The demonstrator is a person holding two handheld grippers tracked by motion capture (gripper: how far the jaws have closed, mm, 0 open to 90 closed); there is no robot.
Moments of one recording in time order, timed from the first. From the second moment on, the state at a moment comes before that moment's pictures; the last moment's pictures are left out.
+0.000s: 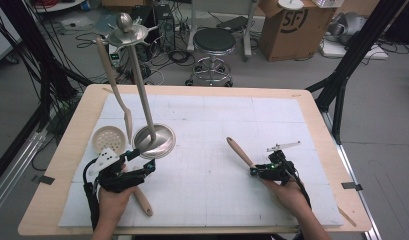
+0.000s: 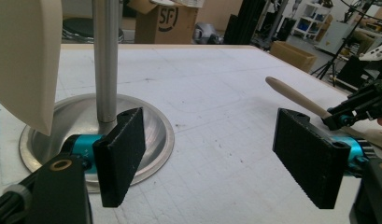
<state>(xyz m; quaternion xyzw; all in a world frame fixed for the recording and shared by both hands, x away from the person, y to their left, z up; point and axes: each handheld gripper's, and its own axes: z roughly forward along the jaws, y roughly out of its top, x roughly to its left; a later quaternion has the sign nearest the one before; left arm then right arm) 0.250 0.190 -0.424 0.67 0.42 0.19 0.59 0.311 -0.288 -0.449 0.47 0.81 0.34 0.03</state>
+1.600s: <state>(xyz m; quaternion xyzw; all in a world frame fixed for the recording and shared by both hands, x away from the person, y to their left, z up) 0.249 0.199 -0.423 0.65 0.42 0.19 0.60 0.313 -0.201 -0.403 0.39 0.75 0.53 0.10</state>
